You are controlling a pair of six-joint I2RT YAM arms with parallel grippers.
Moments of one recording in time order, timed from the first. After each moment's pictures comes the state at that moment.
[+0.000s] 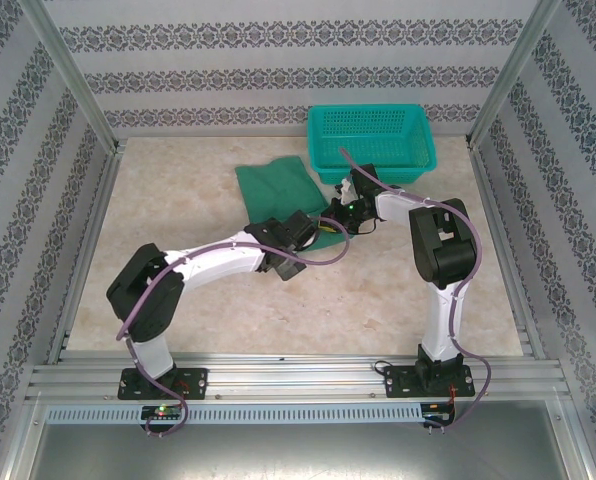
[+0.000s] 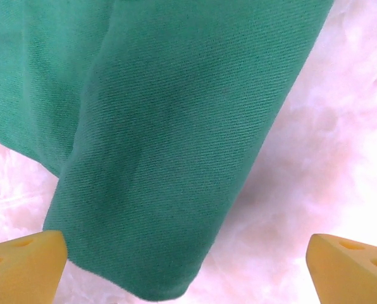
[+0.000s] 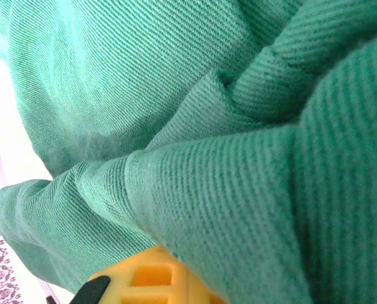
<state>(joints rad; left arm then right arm) -0.81 1.79 1.25 -0.60 -0.42 0.20 0.26 2.07 1.33 -0.37 -0.68 0.55</state>
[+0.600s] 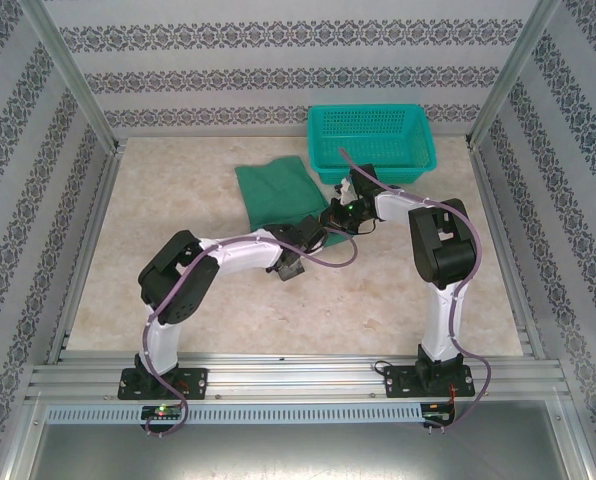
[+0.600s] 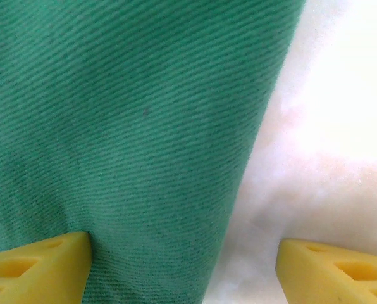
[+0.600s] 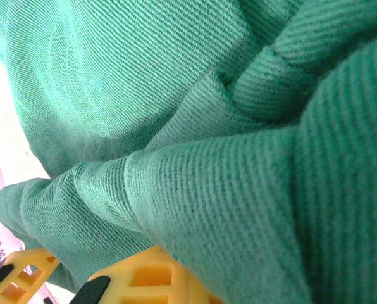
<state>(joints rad) -0.79 2.00 1.33 -0.60 -0.42 0.33 0.27 2.07 1.33 -0.37 -0.67 0.55</state>
